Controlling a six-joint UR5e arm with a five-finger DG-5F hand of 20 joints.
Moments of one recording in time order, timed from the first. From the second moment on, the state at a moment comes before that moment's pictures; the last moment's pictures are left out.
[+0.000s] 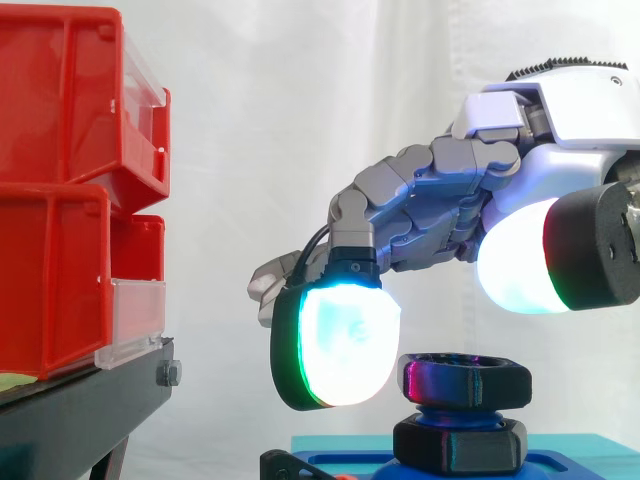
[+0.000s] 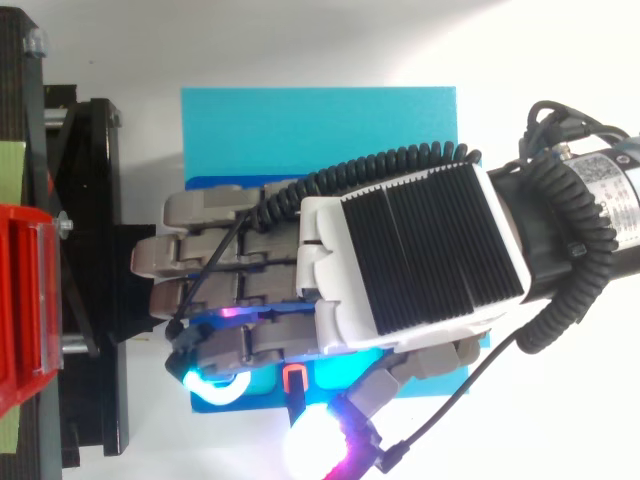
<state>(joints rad) 0.09 -2.24 -1.14 -2.93 -1.78 -1.22</state>
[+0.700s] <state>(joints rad) 0.04 -2.24 -1.14 -2.95 -1.83 -1.25</state>
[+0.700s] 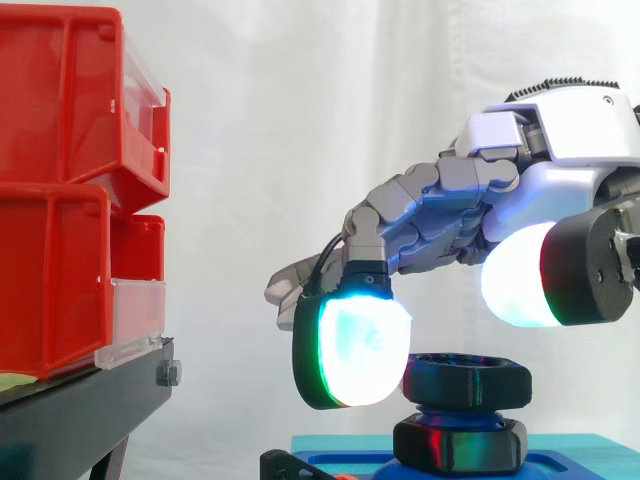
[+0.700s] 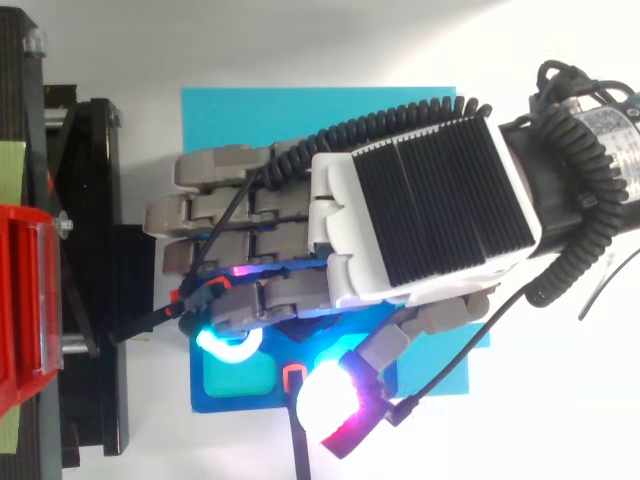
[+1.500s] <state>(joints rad) 0.01 -2.24 -1.14 -2.95 -1.88 -1.26</state>
